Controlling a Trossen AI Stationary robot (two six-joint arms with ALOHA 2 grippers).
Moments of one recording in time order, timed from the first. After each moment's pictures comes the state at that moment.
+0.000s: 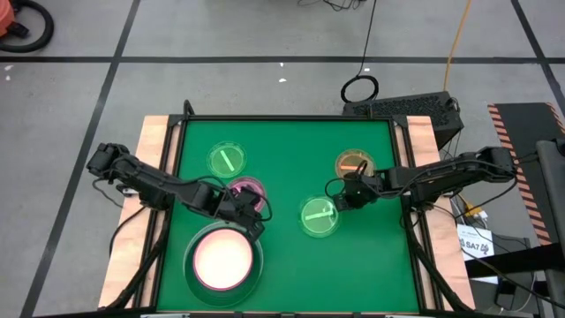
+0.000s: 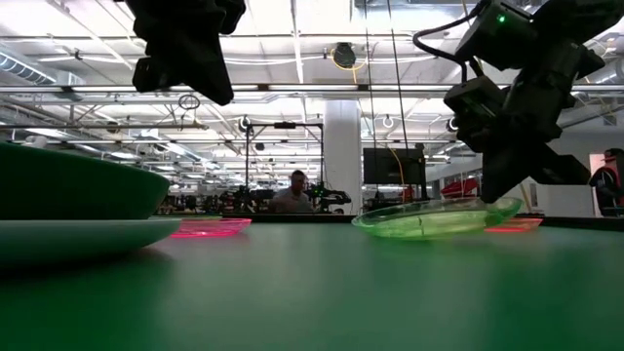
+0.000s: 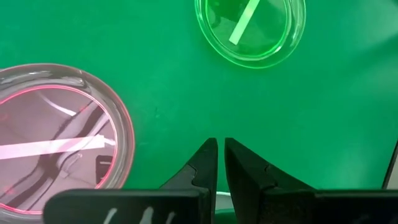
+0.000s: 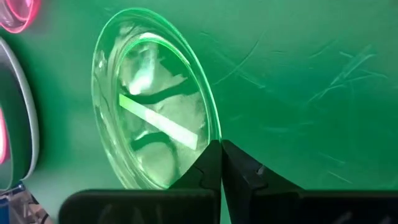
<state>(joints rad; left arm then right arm) -0.31 1.49 1.08 -0.57 -0.24 -0.94 0.02 1.17 0.48 -0.33 -0.11 1.29</state>
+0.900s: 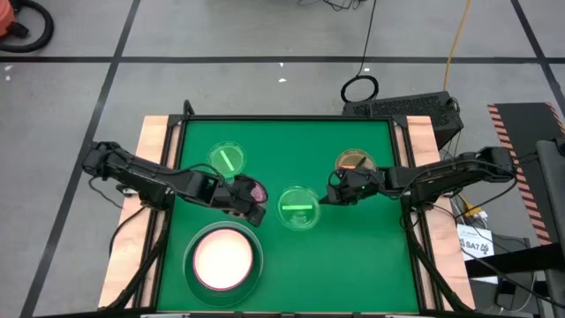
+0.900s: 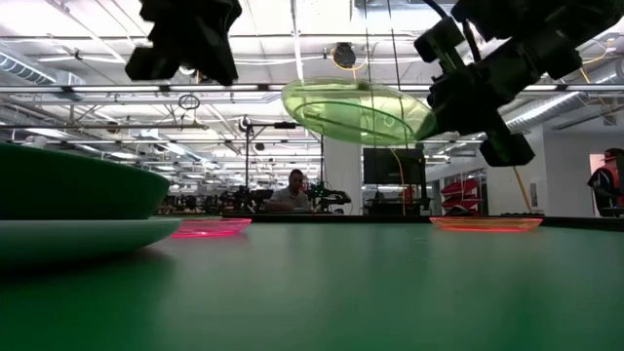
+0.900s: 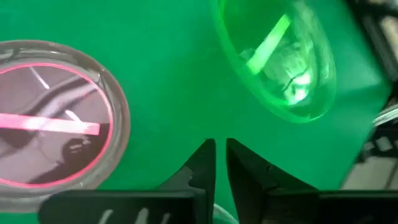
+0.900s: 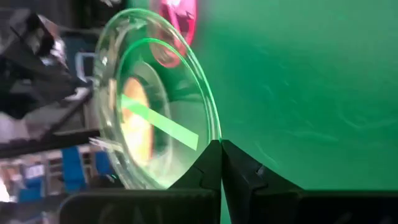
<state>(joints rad) -0.24 1.42 1.11 -0.61 -0.18 -1.15 0.02 1.17 0.48 0.09 -0.12 1.42</state>
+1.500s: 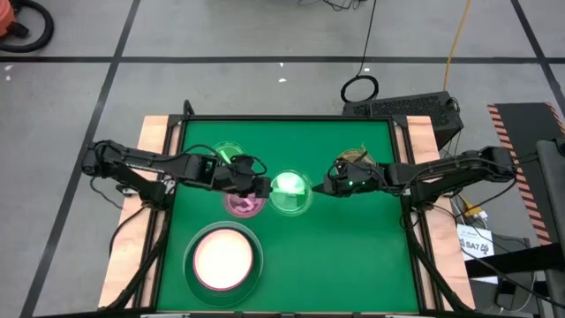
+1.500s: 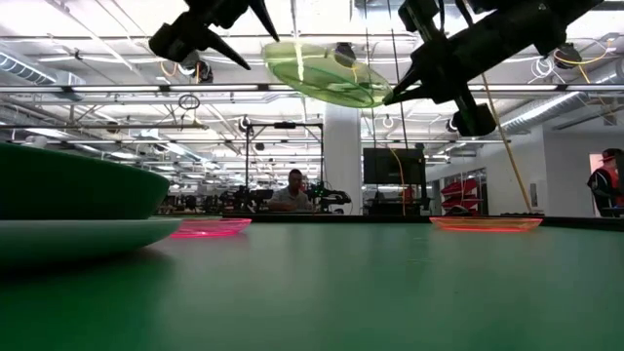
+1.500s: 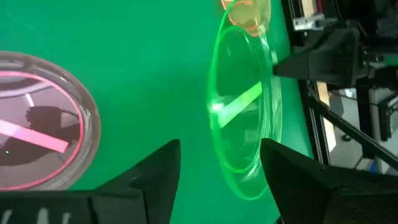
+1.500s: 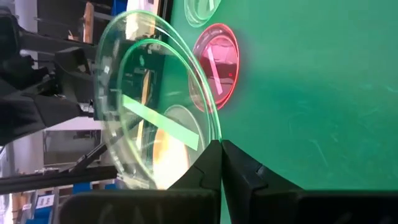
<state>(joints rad) -0.12 1.40 1.23 -0.64 -0.19 -1.37 0.02 1.17 0.60 0.07 0.04 1.40</state>
